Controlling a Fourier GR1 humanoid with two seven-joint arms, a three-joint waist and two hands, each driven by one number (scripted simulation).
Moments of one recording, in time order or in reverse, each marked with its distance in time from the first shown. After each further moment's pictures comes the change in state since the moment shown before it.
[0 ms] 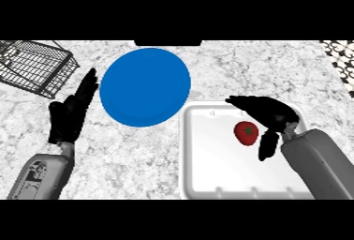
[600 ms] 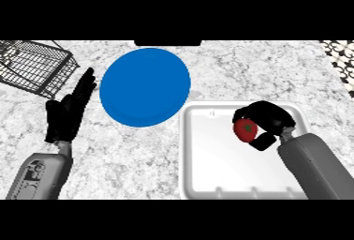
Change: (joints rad) left arm -0.002 -0.022 0.052 0.005 -0.030 -0.046 0.004; right arm 0.026 0.049 -0.041 0.156 0.168 -0.133 -0.172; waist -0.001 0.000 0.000
